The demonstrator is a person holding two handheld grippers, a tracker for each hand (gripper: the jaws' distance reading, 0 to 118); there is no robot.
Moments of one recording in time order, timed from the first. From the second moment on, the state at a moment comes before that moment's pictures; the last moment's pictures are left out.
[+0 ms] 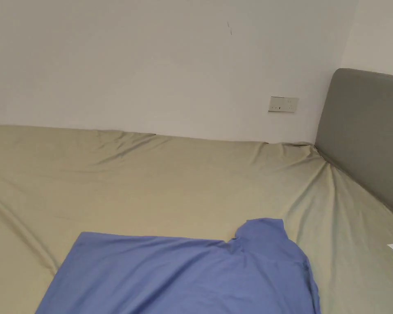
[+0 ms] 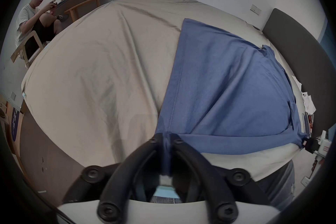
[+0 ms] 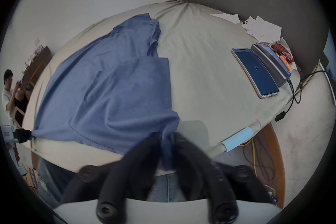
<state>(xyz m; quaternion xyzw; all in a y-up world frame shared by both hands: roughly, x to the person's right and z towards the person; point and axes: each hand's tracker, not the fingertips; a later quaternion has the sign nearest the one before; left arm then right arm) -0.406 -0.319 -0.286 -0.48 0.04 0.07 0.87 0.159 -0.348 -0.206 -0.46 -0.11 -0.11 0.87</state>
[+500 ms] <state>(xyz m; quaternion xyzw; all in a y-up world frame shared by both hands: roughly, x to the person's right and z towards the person) -0.411 -0.285 -0.218 -0.40 0.05 0.11 0.91 0.114 -0.297 -0.138 -0.39 -0.12 -0.09 0.91</state>
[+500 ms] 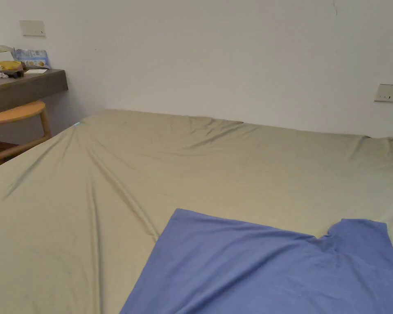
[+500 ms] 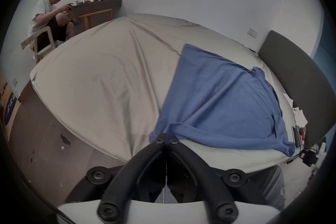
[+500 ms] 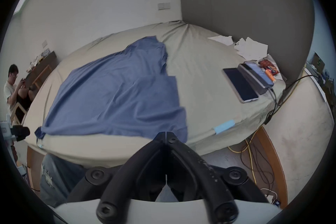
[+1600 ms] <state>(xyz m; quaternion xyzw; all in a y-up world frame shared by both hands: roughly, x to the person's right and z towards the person) -0.411 -0.308 -0.259 -0.42 0.03 0.15 0.89 0.148 -0.335 -0.181 -0.41 -0.16 -0.13 0.89</state>
